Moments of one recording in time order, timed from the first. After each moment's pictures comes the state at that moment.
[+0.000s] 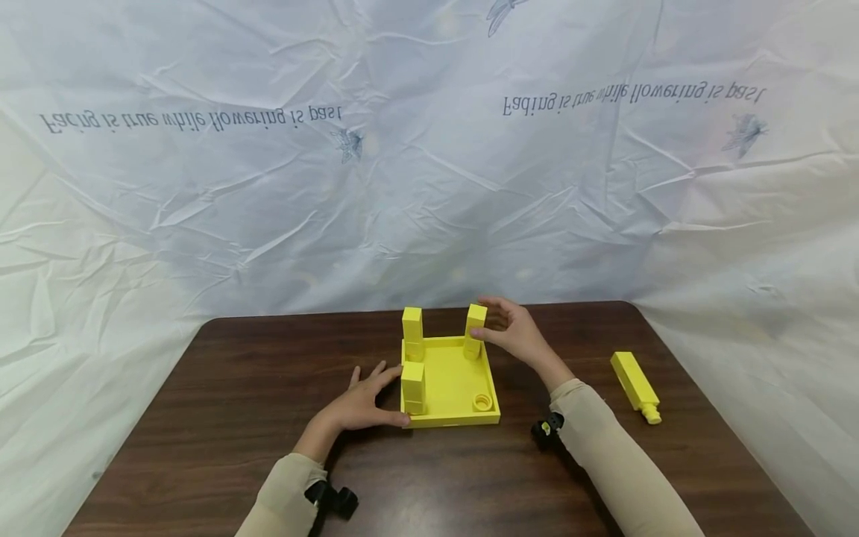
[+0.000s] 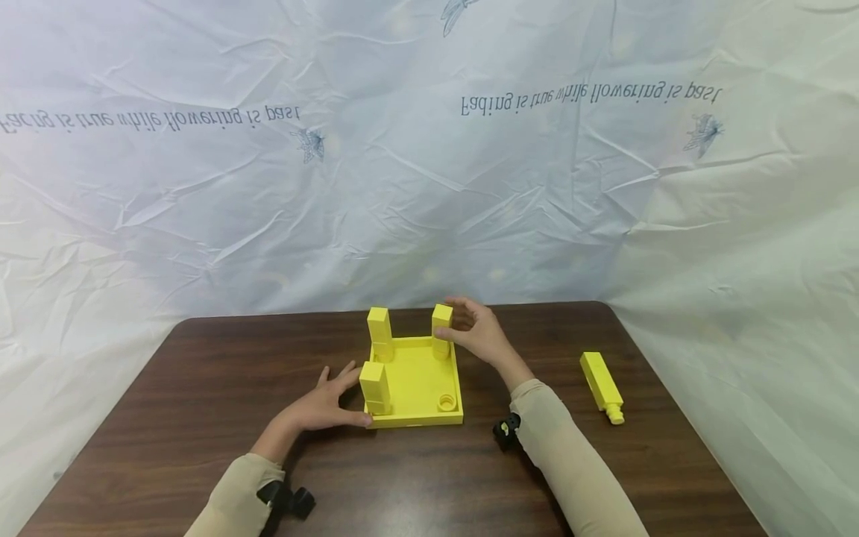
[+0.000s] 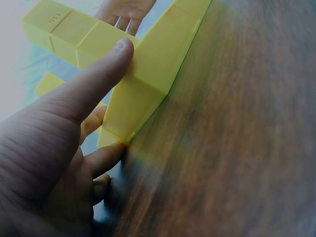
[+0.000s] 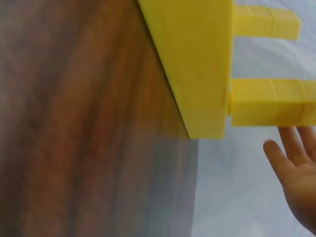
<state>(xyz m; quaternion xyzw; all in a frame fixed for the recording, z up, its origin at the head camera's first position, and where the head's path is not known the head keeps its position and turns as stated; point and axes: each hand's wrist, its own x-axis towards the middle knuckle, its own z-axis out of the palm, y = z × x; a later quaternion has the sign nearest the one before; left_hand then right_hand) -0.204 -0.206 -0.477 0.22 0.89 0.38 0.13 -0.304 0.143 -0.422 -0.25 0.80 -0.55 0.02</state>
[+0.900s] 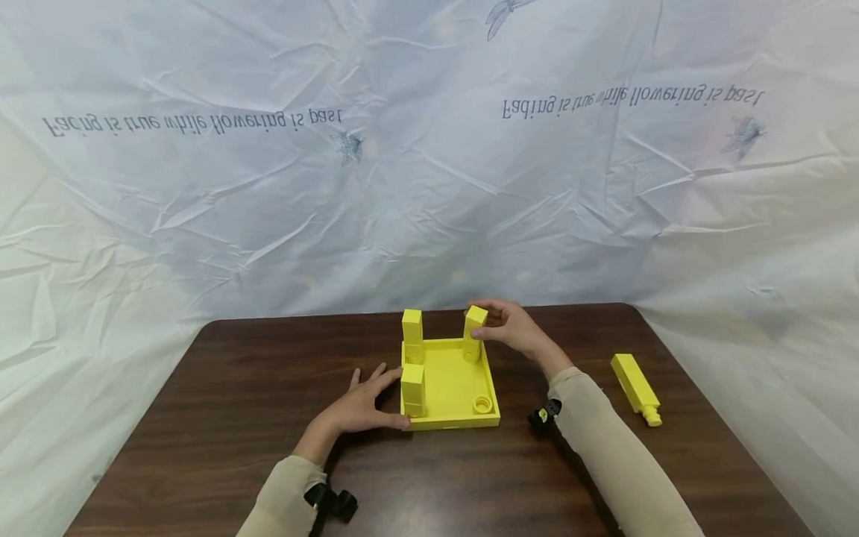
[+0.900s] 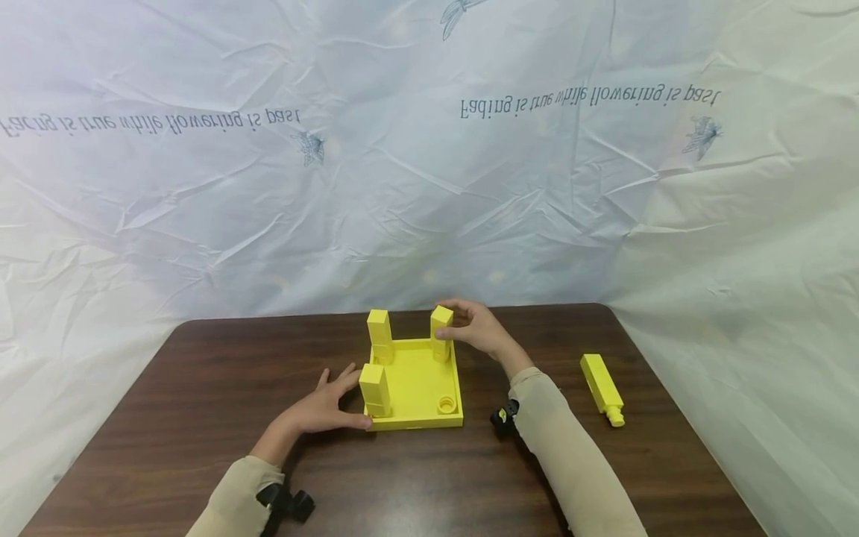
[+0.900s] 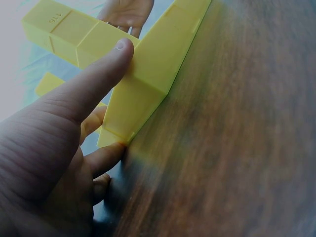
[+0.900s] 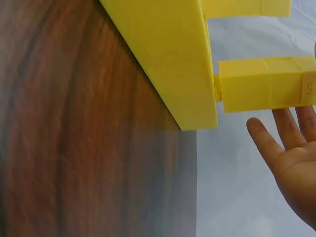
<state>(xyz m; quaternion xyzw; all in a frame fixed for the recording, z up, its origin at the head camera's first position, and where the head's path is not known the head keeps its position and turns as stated) -0.201 -0.206 -0.476 0.21 0.89 0.39 0.13 -0.322 0.145 -0.416 -0.27 0.77 -0.57 0.13</state>
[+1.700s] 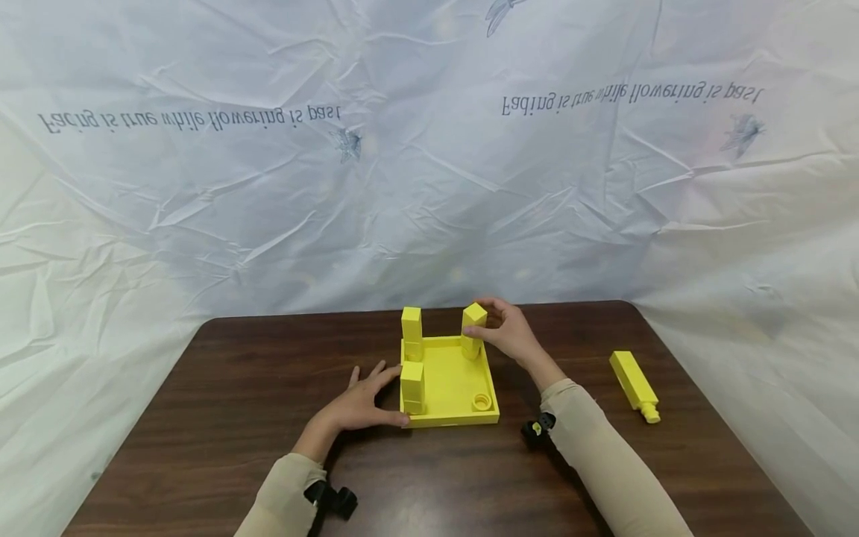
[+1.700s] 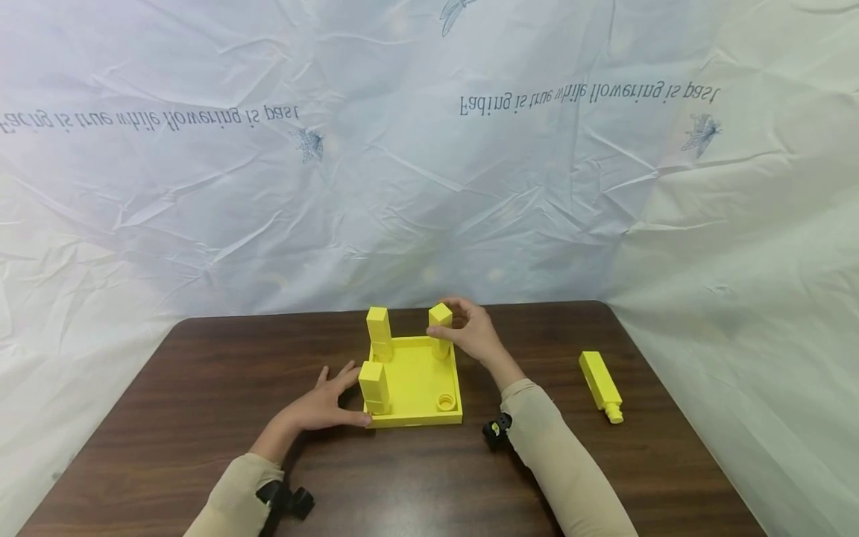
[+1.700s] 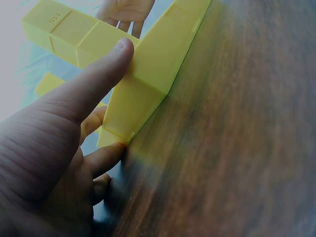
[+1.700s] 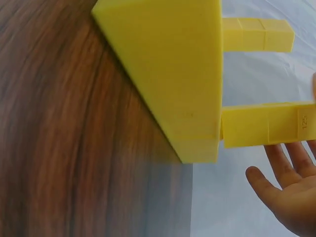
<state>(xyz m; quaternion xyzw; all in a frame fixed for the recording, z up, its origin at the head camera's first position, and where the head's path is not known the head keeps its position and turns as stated) -0.203 -0.205 -0.477 0.21 0.89 0.38 0.13 -0.300 0.131 -0.422 -0.21 0.80 -0.55 0.02</state>
